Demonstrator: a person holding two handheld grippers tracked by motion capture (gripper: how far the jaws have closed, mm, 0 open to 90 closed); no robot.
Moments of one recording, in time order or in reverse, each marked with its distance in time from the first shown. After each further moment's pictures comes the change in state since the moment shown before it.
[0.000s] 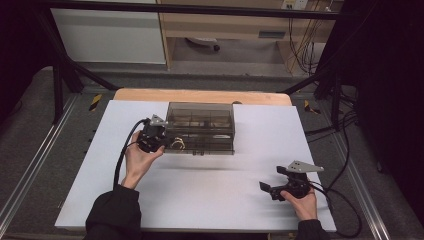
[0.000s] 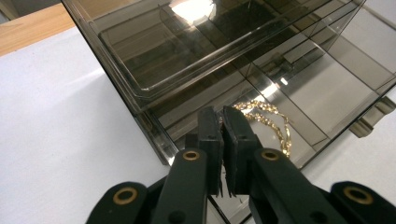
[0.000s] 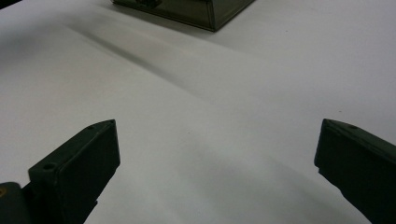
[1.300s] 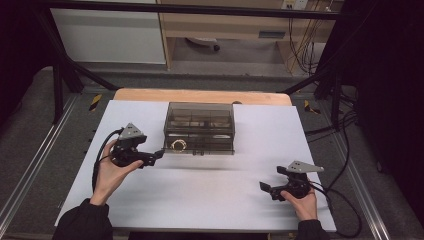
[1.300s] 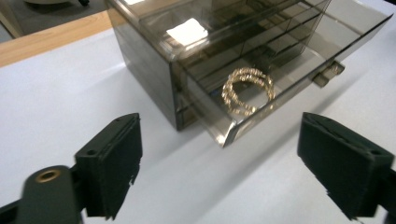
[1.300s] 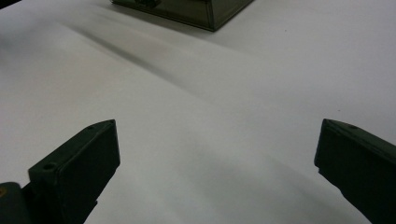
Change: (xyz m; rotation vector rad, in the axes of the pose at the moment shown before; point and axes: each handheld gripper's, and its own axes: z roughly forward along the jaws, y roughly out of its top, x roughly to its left) left arm 0.016 -0.048 -0.059 -0.117 -0.020 -0.004; right arm 0.000 0.000 -0.001 0.000 -0.002 -0.001
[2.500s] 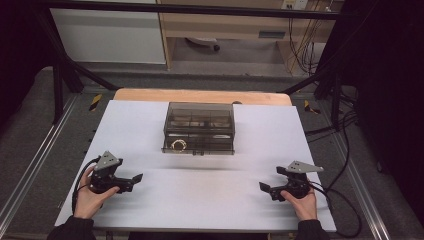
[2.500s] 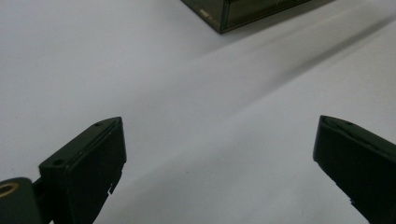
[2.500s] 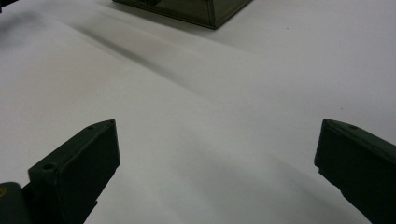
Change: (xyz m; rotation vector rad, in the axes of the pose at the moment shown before) left arm 0.029 -0.101 -0.013 0.008 0.050 -0.040; right arm 0.000 -0.001 0.001 0.006 0.004 0.002
